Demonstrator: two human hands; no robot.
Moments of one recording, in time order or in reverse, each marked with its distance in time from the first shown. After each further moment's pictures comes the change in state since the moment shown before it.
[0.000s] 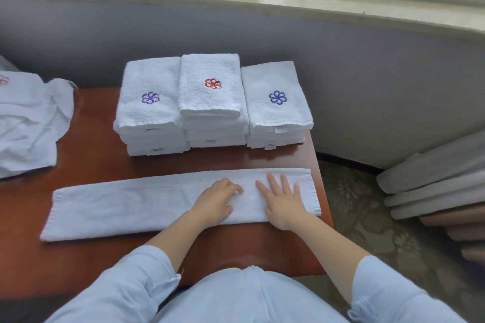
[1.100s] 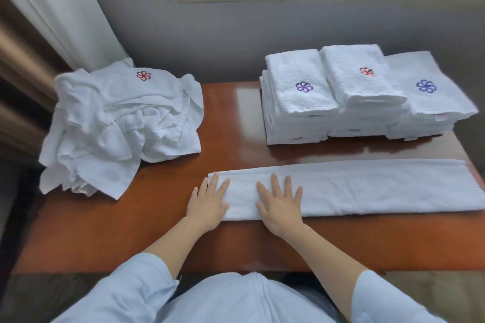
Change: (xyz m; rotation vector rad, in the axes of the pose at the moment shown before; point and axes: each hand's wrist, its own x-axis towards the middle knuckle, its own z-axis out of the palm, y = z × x) left_hand -0.208 -0.321 -0.089 0.339 -0.070 -0.351; right_hand 0.069 -0.392 0.054 0.097 0.180 0.013
